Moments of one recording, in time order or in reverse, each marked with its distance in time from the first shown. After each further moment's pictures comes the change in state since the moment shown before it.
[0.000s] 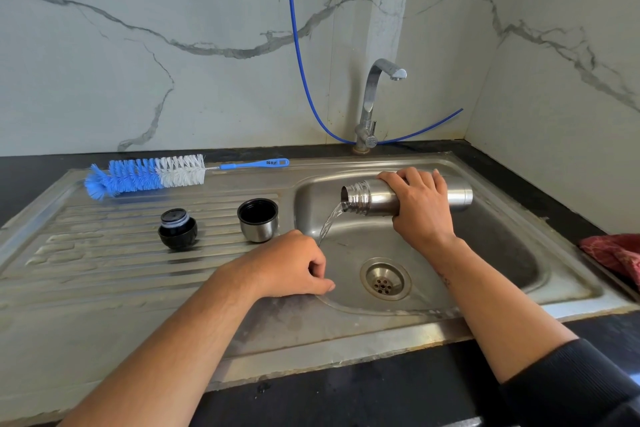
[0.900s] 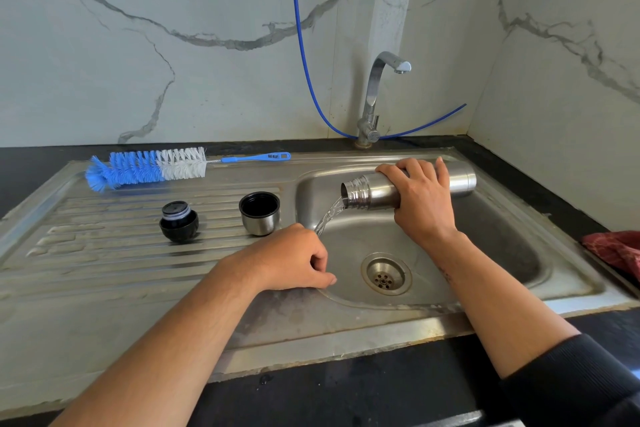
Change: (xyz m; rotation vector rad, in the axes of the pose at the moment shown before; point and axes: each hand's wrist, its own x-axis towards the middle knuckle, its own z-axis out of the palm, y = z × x) left_hand -0.002 0.004 -0.002 0.010 0.001 -0.008; right_hand 0.001 -0.003 -0.003 -0.038 0.065 -0.042
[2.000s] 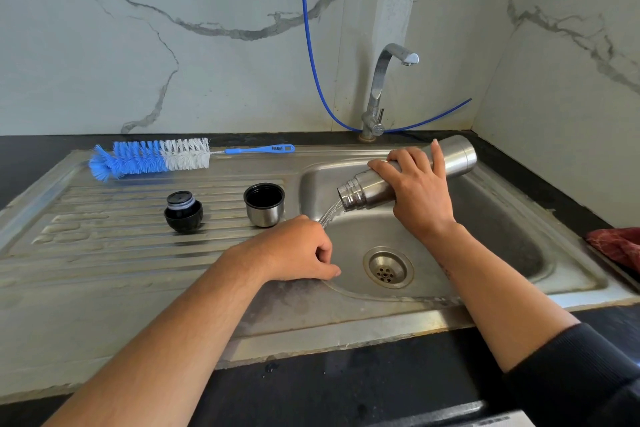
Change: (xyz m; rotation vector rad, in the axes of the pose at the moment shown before) left_hand -0.001 0.001 -0.002 0.003 -0.006 -0.012; right_hand 0.003 -0.012 -0.004 -0.083 0.097 -0.155
